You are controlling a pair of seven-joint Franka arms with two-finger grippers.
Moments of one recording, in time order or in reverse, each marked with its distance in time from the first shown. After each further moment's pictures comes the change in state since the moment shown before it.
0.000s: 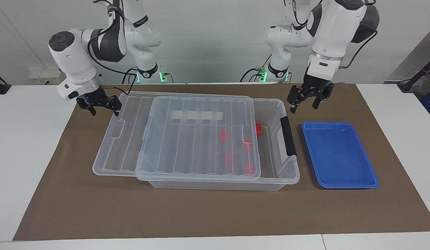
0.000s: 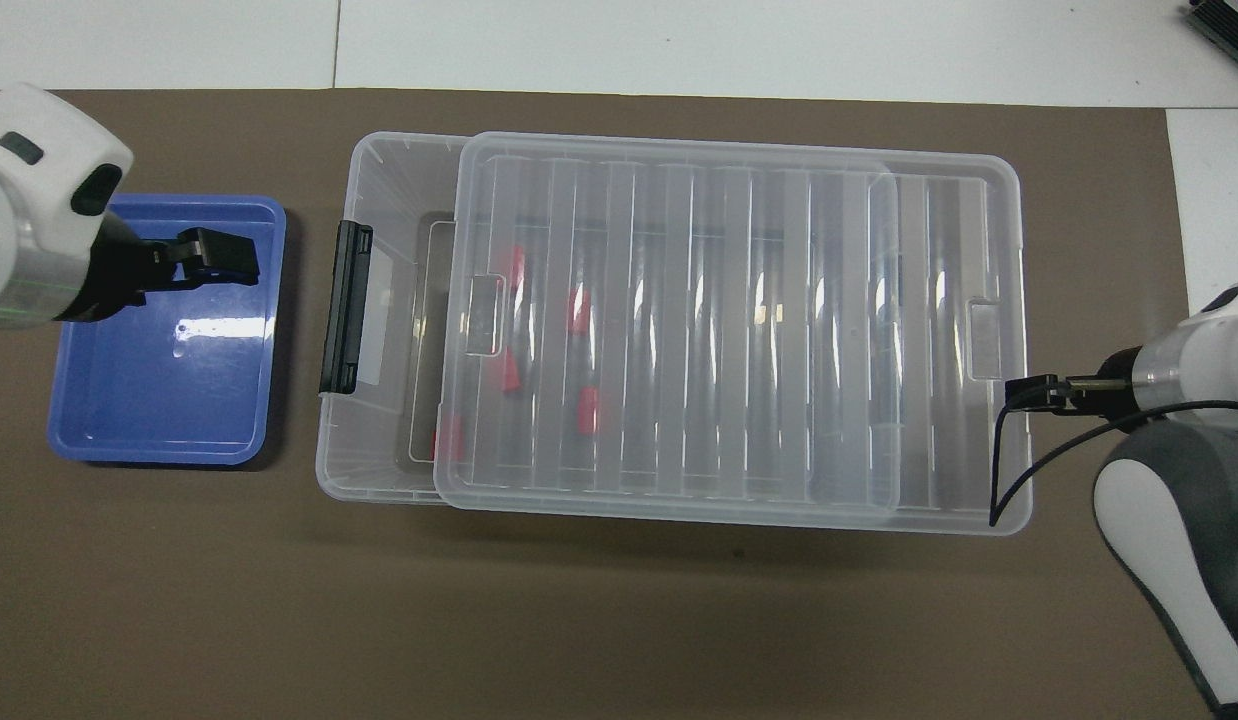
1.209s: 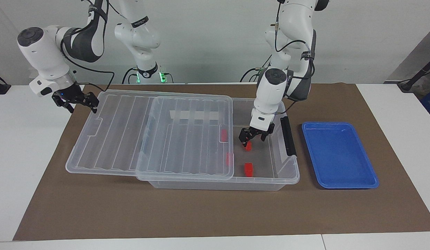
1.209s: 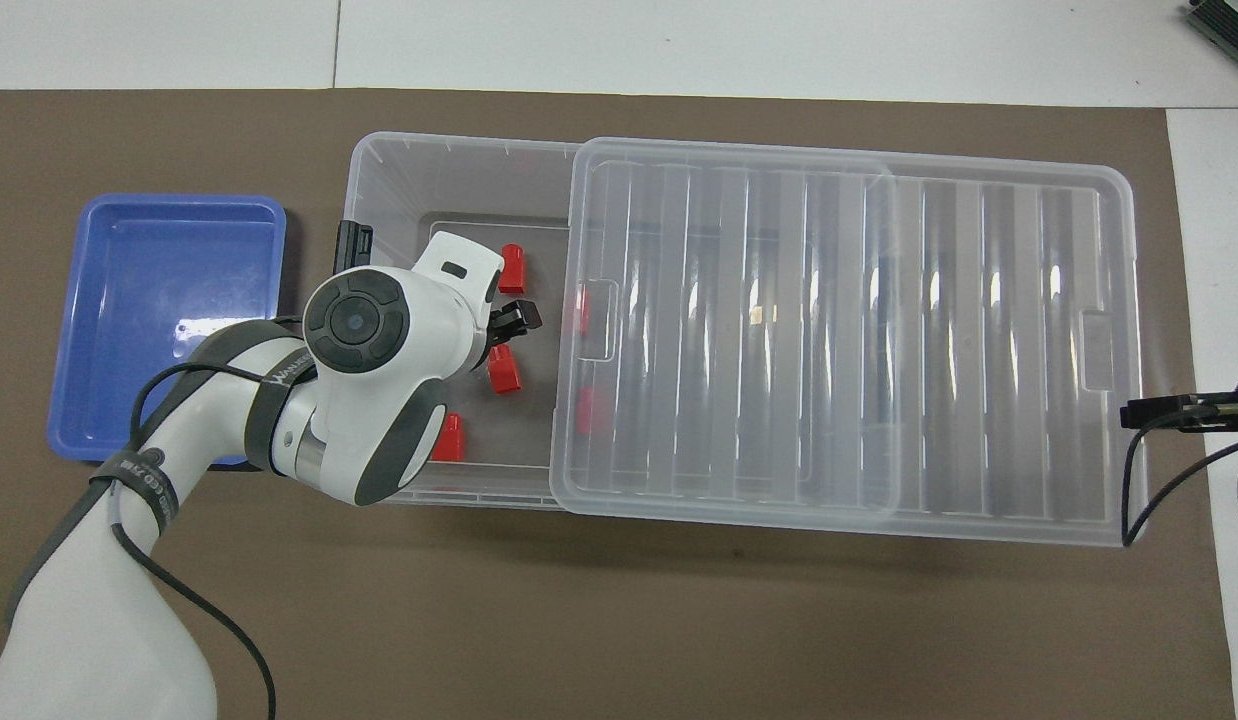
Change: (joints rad) left arm -0.195 0.287 0.004 -0.204 0.014 0.403 -0.239; right arm -0.150 0.000 -0.006 0.008 -0.003 0.008 -0.165
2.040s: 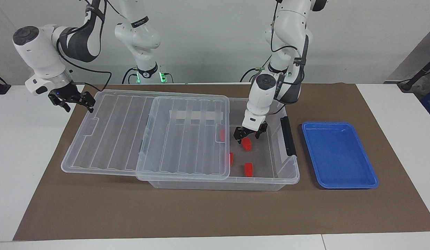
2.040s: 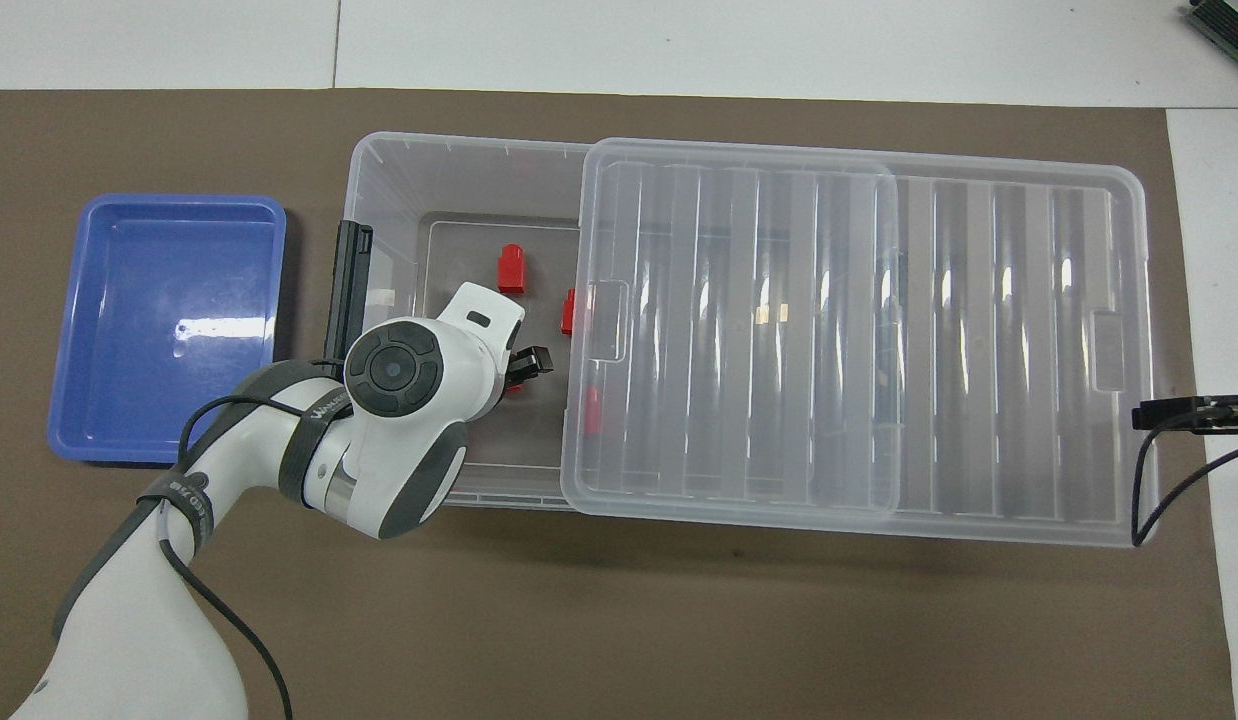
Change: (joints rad) left arm -0.027 -0.005 -0.002 -0.122 0.000 0.083 0.000; right arm -0.030 0.000 -0.001 0.003 -0.002 0.001 0.000
